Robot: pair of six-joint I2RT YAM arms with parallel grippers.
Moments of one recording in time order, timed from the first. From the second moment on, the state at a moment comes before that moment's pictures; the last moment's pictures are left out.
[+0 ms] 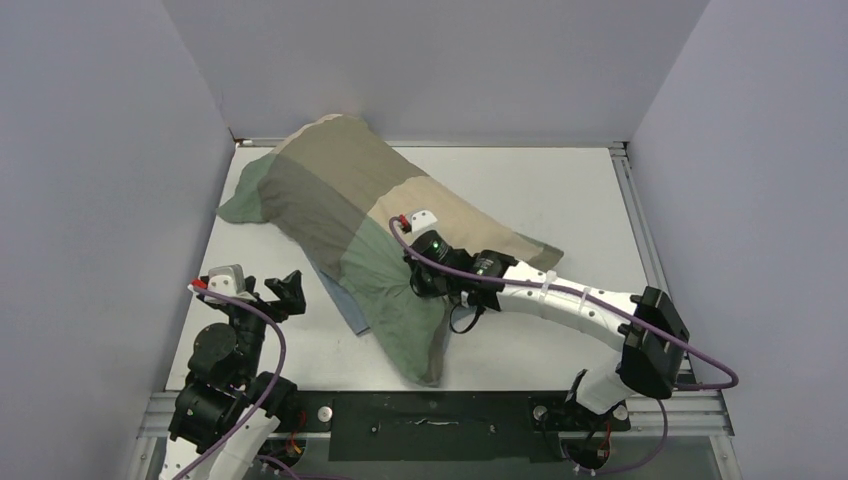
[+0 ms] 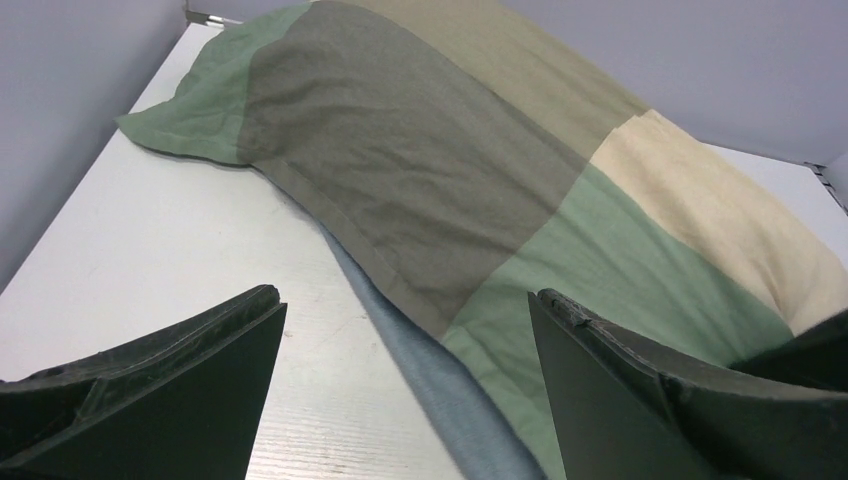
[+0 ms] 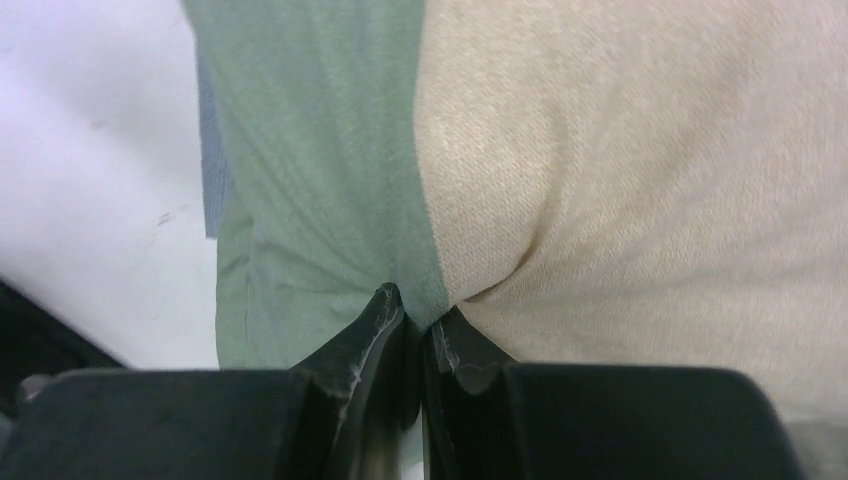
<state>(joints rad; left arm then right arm) -0.40 0.10 0.55 -0.50 -0.41 -0.29 0.98 1.52 1.20 -0.46 0.24 0.36</state>
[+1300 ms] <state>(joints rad) -0.33 0.95 1.05 -0.78 -0.24 -0.57 0.31 1.61 1.28 -0.29 -0.56 0.53</state>
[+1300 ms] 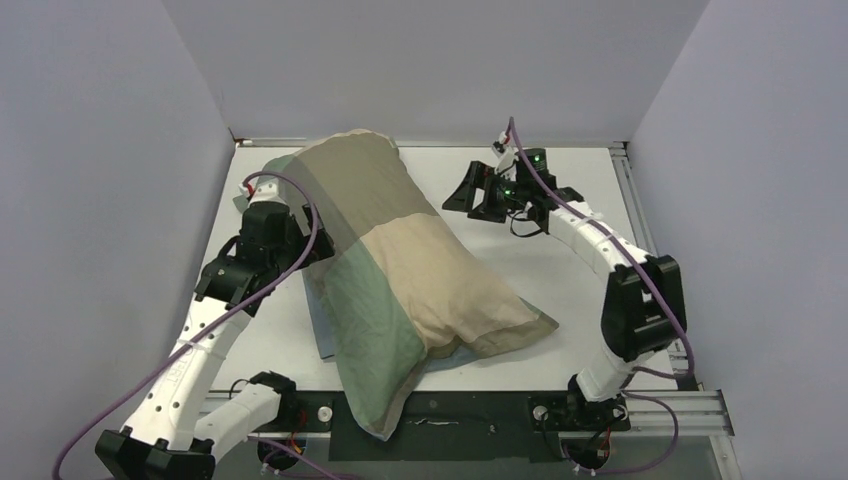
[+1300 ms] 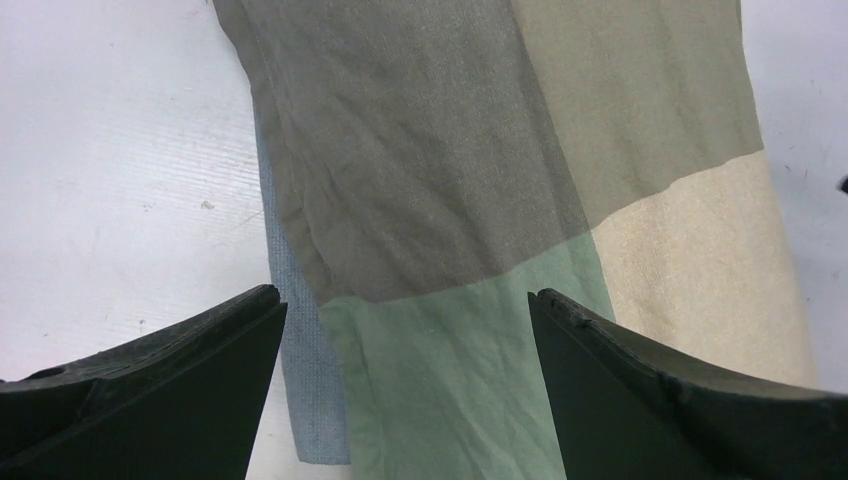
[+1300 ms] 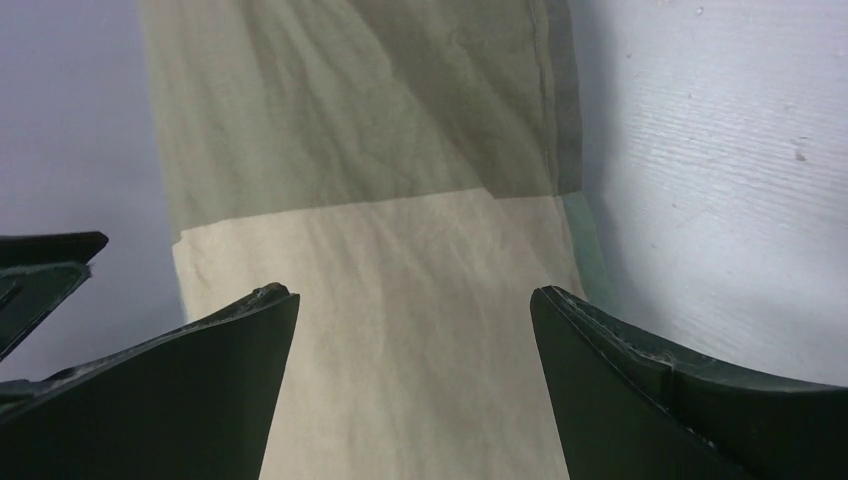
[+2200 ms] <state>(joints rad) -0.25 1.12 0.73 -0.32 0.10 -0.72 0.45 2.00 1.18 0.40 -0.79 0.91</state>
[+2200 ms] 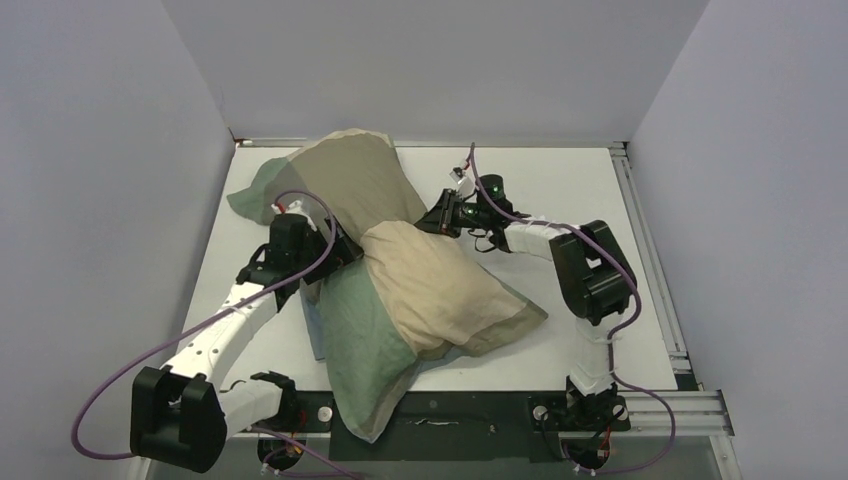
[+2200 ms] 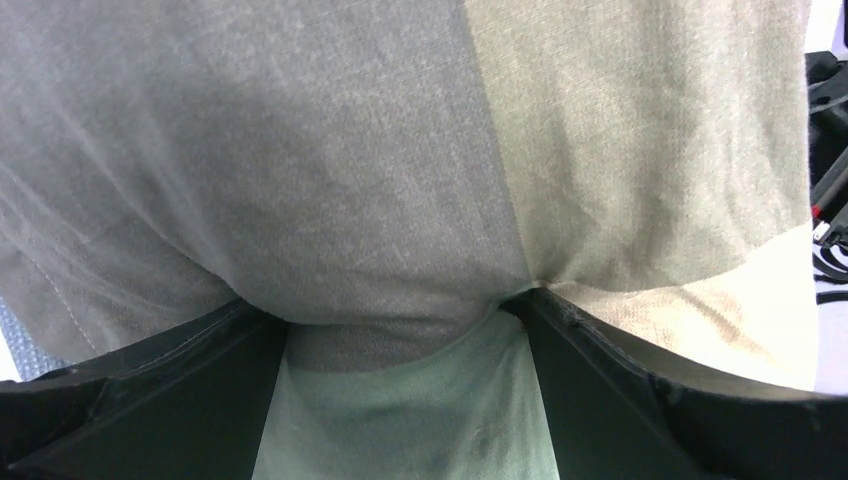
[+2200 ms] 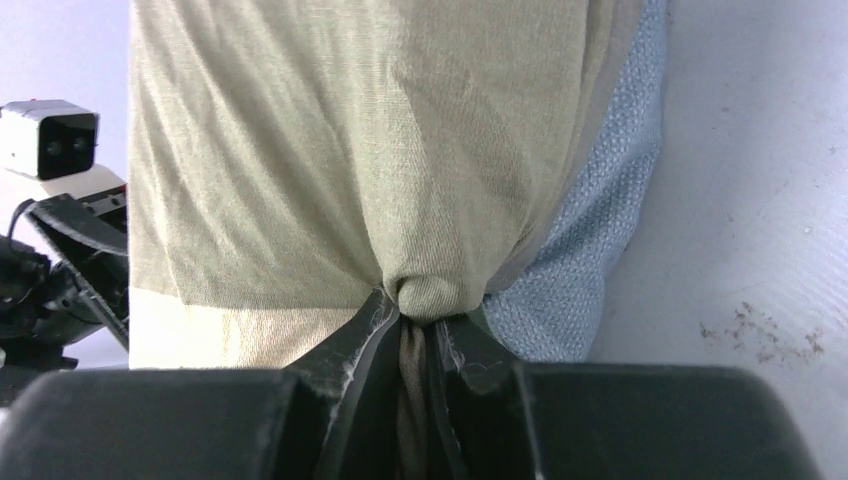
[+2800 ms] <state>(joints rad) -0.47 1.38 0.87 0.08 0.17 -0.84 0.50 1.68 1.61 -0.19 -0.63 0.53</state>
